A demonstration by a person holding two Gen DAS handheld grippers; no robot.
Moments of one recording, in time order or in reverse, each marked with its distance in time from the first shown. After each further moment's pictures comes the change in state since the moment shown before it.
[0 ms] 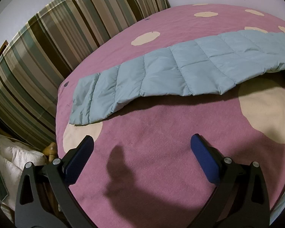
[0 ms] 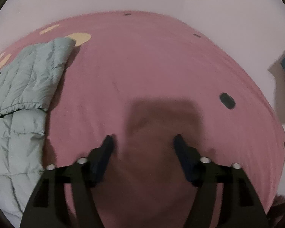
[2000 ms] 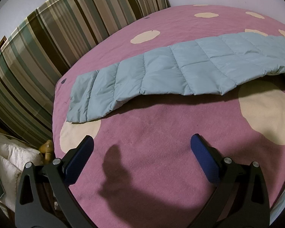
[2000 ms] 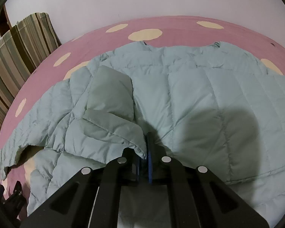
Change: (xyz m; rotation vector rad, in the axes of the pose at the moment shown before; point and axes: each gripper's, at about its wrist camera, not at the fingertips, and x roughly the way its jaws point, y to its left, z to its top) left arm 0.001 0.010 -0.001 -0.027 0.011 -0.039; right arm -0.083 0.336 0.003 -0.324 0.028 0.648
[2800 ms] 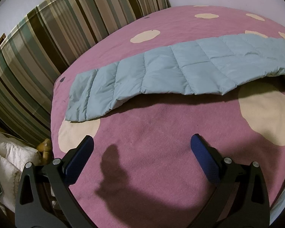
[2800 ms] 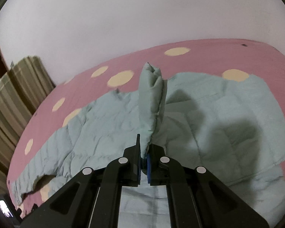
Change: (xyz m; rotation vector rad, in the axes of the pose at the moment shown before) left arm 0.003 0.001 -0.002 -0.009 0.002 -0.012; right arm -0.067 -0.049 0.013 0.165 -0.206 0.001
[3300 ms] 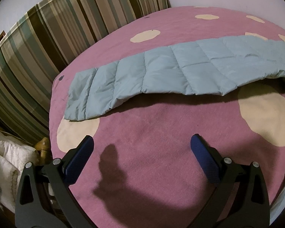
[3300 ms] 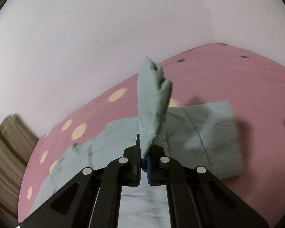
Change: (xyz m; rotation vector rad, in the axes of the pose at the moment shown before) left arm 0.001 0.000 0.000 -0.011 0.001 -0.013; right arm -0.100 -0.130 0.028 0.277 -0.223 -0.125
